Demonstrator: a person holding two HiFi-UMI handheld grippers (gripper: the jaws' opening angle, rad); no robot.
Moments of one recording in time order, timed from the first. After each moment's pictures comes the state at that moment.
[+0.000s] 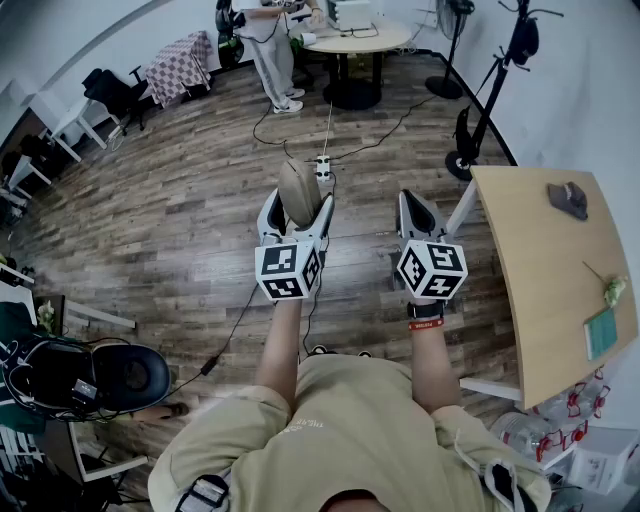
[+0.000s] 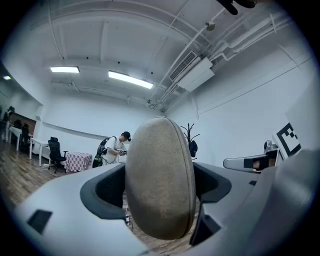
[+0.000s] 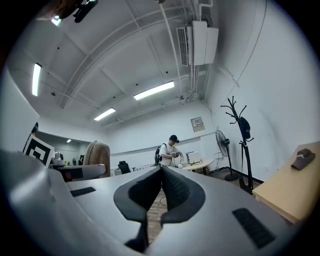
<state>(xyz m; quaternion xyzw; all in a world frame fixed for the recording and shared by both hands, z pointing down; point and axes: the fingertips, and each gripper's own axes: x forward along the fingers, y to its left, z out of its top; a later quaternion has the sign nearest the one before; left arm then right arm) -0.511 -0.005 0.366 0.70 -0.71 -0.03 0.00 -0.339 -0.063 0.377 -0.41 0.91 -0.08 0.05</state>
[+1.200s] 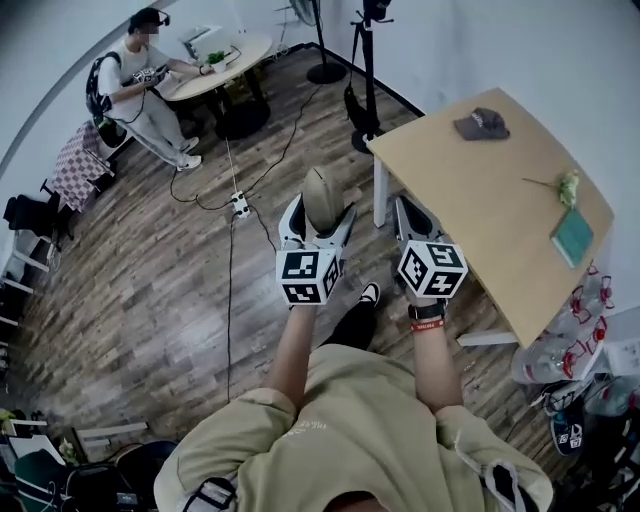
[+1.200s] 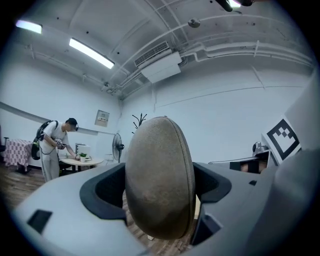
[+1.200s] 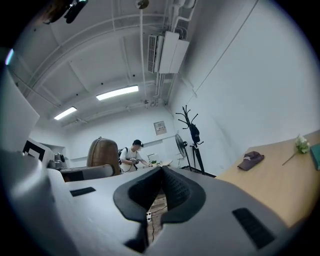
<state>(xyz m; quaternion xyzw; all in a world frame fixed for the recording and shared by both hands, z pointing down) -0.219 -0.136 0.384 0.87 -0.50 0.01 0.02 -0.085 -0.127 0.404 -0.59 0.80 -0.13 0.07</state>
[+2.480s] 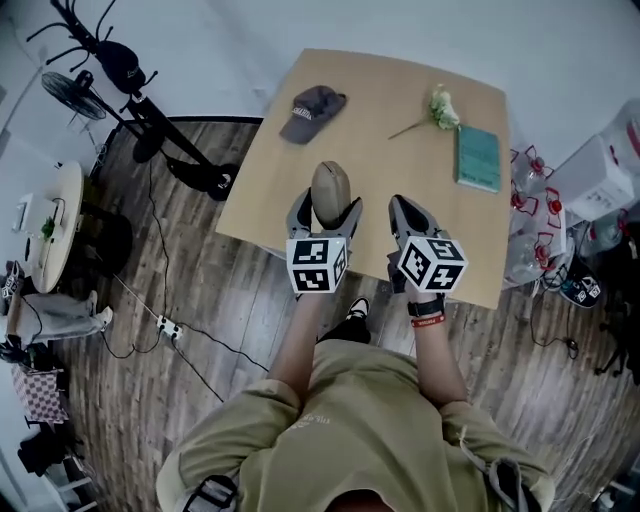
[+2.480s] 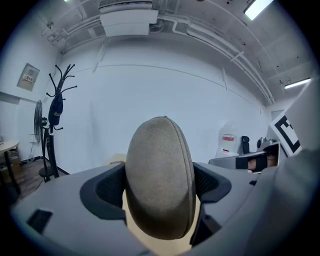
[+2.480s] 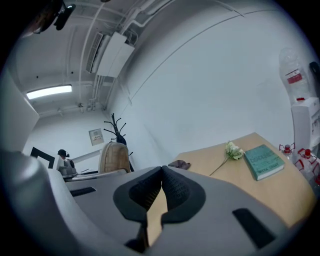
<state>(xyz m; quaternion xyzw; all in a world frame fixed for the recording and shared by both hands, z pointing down) 0.269 -0.346 0.444 0.98 -0.17 0.10 0.06 0.341 -0.255 0.454 -0.81 0.54 -0.19 0.12</state>
